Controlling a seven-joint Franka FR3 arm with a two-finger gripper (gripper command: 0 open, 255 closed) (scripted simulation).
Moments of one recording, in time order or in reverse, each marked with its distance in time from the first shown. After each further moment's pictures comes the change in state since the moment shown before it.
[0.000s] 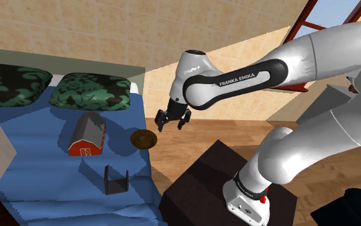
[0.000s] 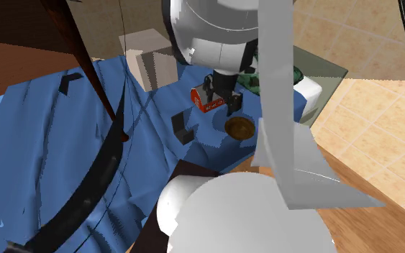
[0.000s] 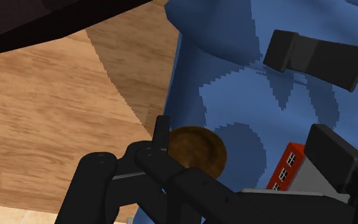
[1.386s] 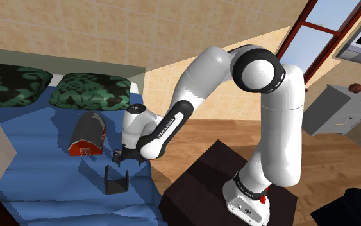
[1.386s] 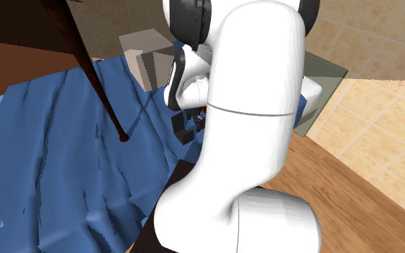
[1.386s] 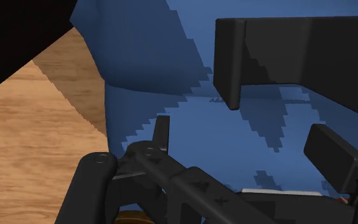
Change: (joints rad) arm 0.189 0.890 -0.002 0.384 -0.376 0.471 0.688
